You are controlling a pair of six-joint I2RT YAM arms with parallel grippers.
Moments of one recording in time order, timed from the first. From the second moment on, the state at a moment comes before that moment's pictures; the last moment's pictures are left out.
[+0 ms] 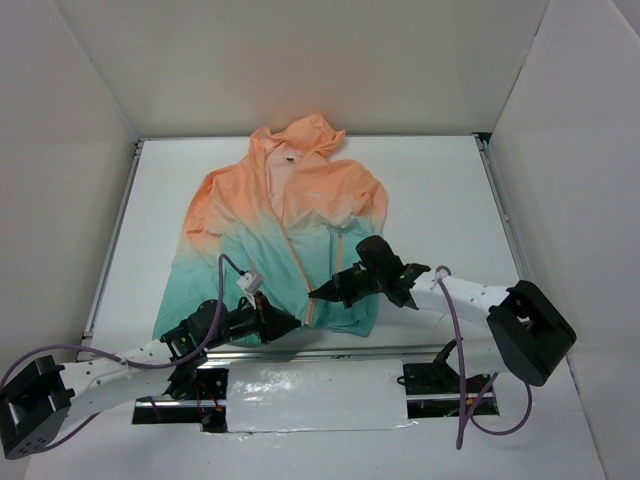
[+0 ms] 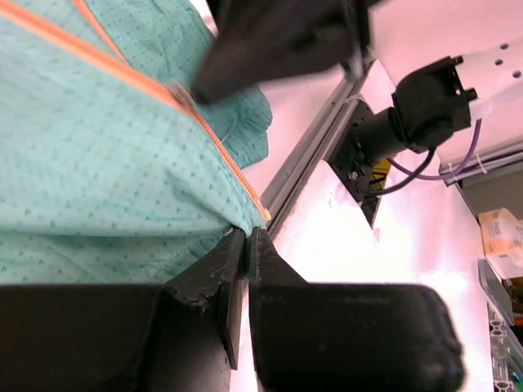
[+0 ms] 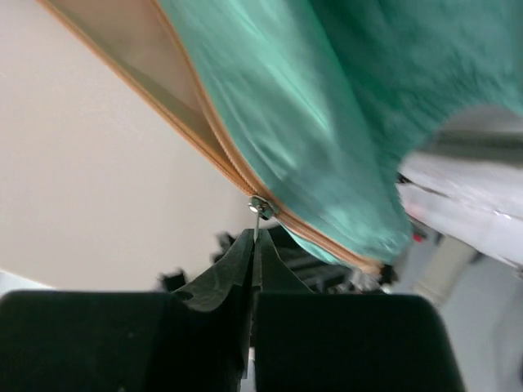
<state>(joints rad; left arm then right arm) -0.91 0.74 0.04 0.54 0.20 -0.71 0.73 1.32 0.58 -0.01 -0.51 2.02</state>
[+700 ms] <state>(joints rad) -0.99 0.74 0.04 0.49 0.11 -0.72 0.30 1.99 1.65 -0.34 -0.40 1.68</state>
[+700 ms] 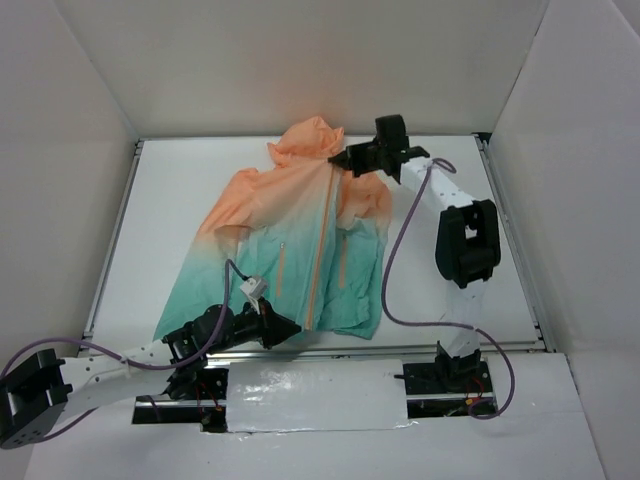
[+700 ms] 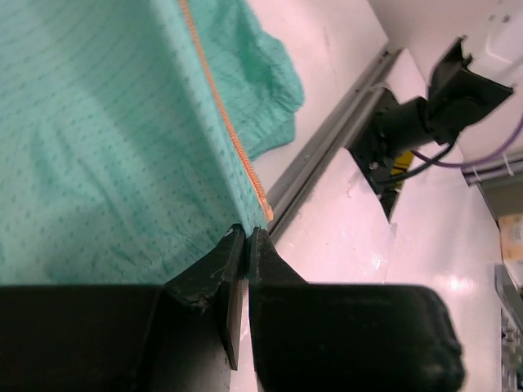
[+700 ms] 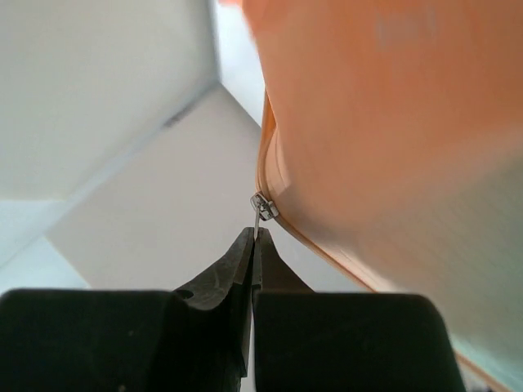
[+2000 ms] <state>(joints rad) -1.03 0.82 0.34 -0.07 -0.36 -0.91 -0.13 2.20 2.33 -0.19 -0.52 1.09</state>
